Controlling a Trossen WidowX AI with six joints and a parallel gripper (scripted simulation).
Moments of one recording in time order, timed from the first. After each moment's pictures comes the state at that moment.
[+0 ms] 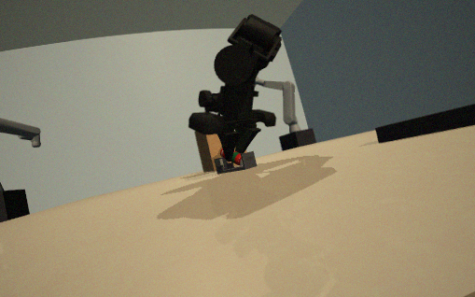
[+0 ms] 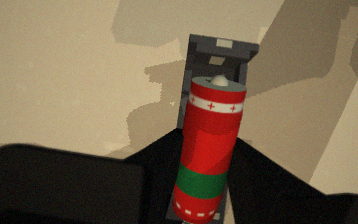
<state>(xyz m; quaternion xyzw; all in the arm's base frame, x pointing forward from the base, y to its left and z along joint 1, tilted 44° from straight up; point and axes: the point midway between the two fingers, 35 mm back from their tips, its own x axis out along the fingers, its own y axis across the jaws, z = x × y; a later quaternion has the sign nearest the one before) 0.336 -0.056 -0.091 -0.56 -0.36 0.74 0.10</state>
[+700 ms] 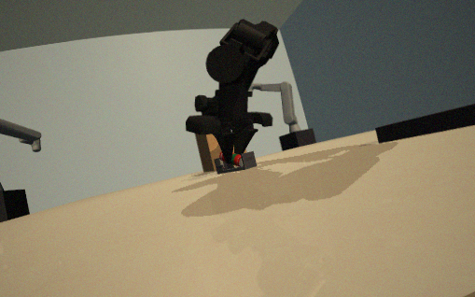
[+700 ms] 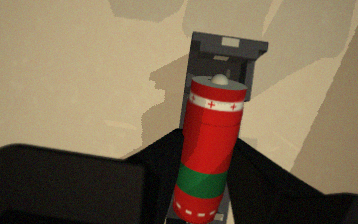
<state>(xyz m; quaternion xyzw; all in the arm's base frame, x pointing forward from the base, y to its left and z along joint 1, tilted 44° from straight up) 0.332 -0.055 -0.096 -0.59 -0.35 0.71 0.12</state>
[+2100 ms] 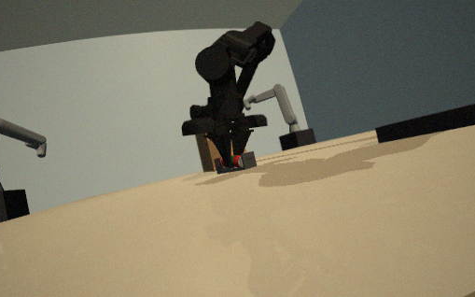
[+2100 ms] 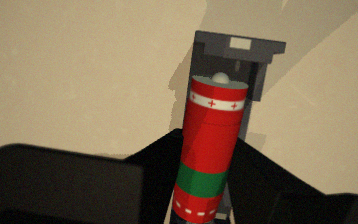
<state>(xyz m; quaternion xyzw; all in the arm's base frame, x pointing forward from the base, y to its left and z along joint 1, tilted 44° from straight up) 0.326 -0.054 -0.102 -0.67 -0.33 0.65 0.16</state>
